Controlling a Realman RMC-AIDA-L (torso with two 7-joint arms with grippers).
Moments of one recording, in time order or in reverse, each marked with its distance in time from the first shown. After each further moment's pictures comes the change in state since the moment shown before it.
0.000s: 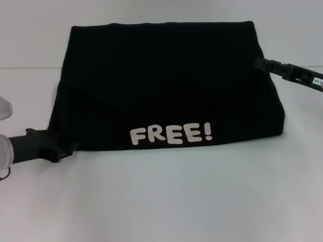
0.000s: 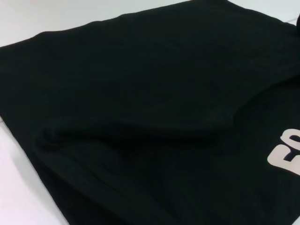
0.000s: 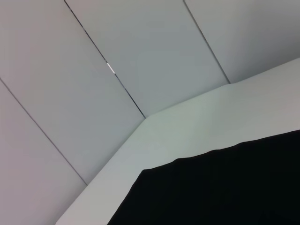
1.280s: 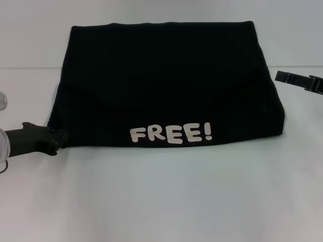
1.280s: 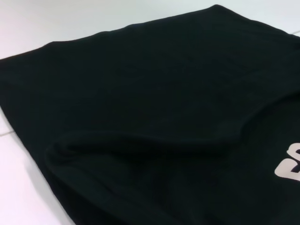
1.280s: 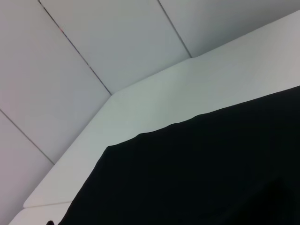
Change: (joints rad) left arm -0.010 0.007 -0.012 0.021 -0.003 0.015 -0.032; right arm -0.030 -0.063 0.004 -0.014 -0.115 -0.002 0.121
